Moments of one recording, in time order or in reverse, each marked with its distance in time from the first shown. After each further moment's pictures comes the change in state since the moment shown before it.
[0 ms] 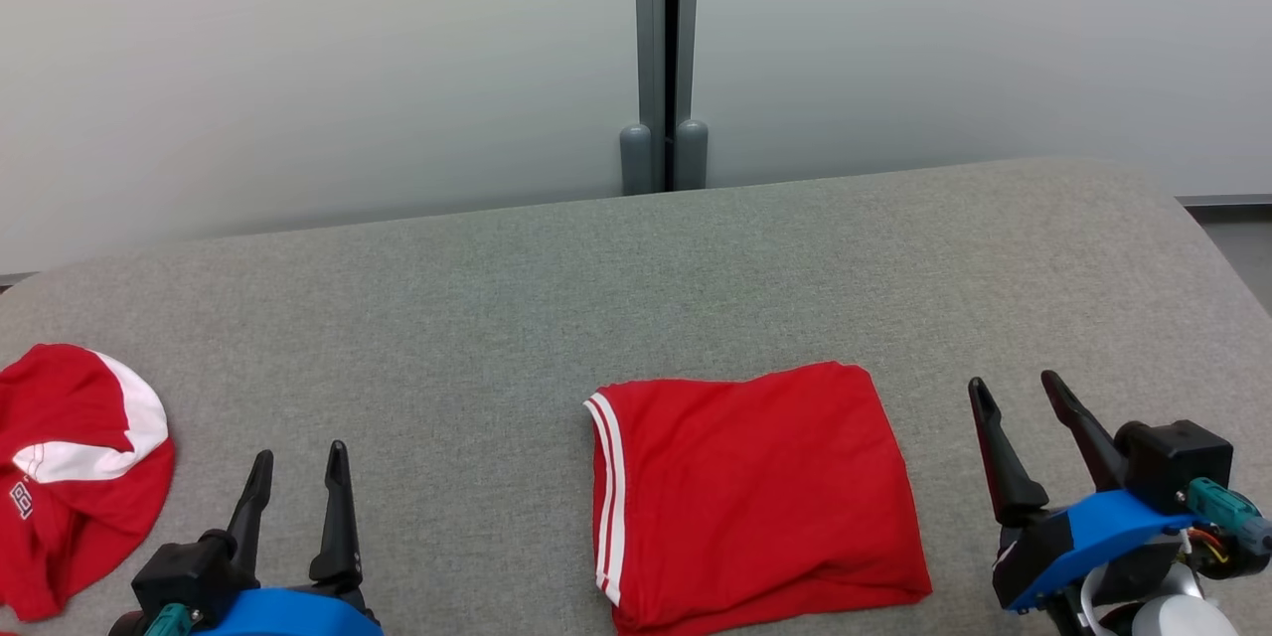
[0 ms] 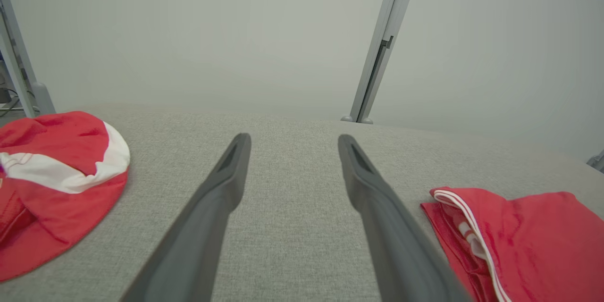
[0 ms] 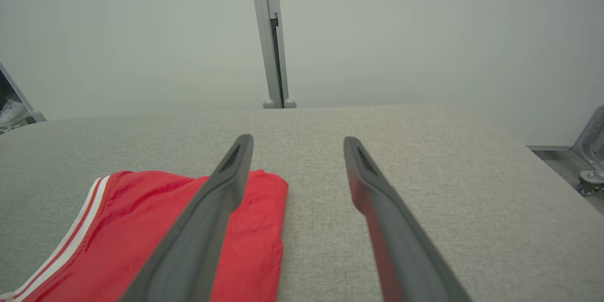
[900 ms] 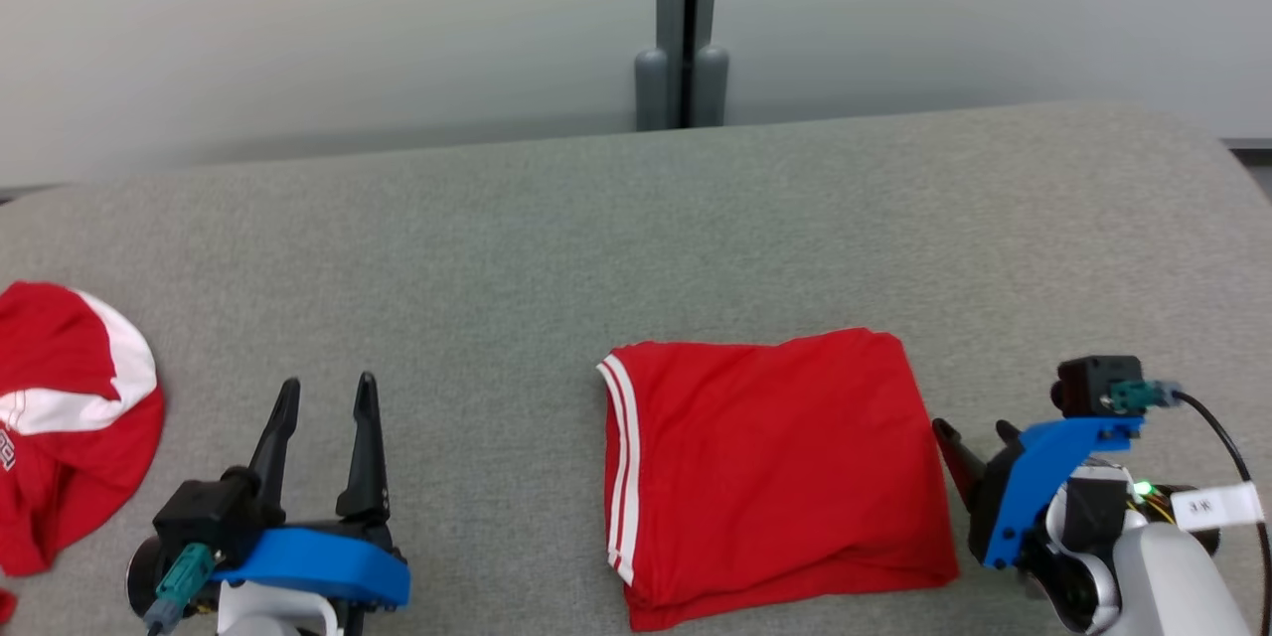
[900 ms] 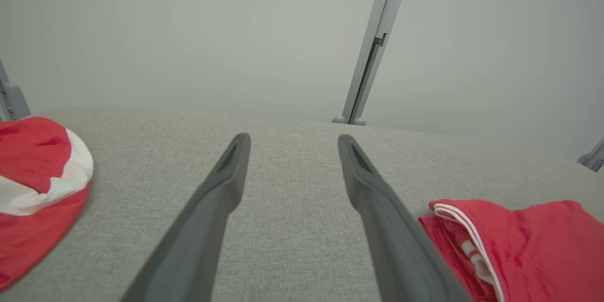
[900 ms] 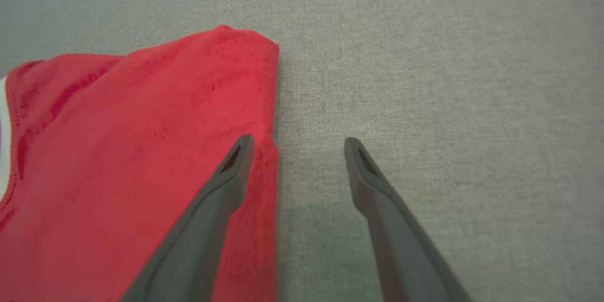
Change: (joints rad) left arm -0.071 -0.006 -0.044 -0.027 0.001 0.012 0.000; right arm -0.158 0.050 -0.073 0.198 0.025 0.000 0.443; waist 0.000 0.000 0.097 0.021
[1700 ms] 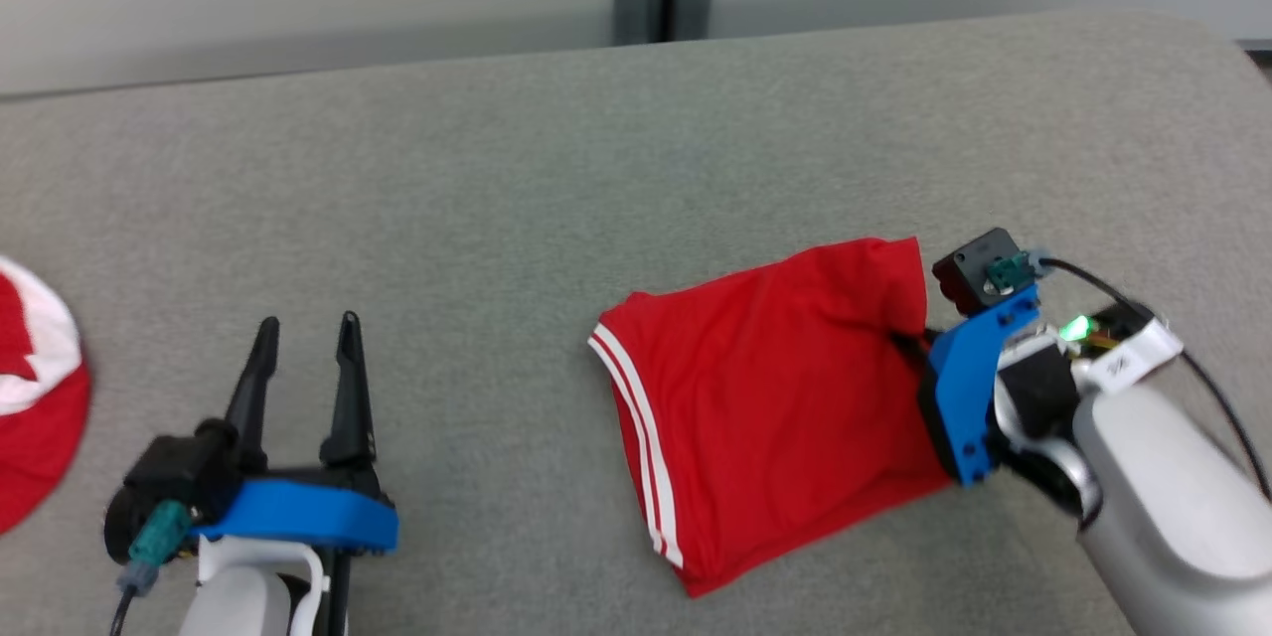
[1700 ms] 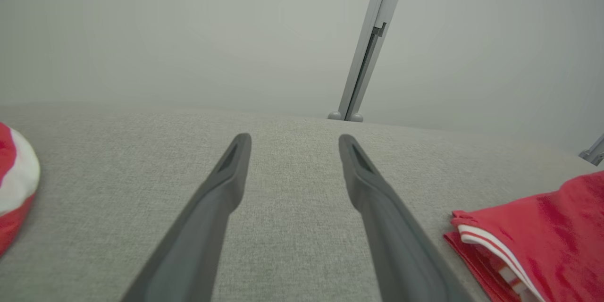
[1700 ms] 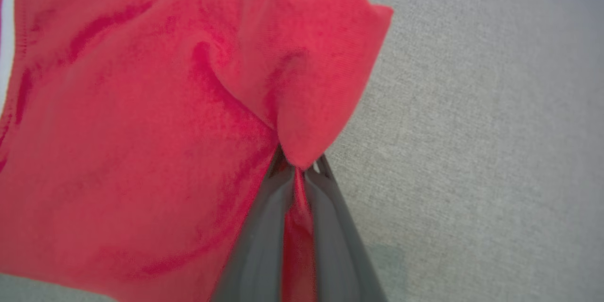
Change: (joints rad) left arm -0.079 -0.007 0.007 -0.041 0.017 0.002 0.000; right arm -0.242 -0.239 0.441 0.012 0.105 0.000 0.156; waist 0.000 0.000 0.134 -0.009
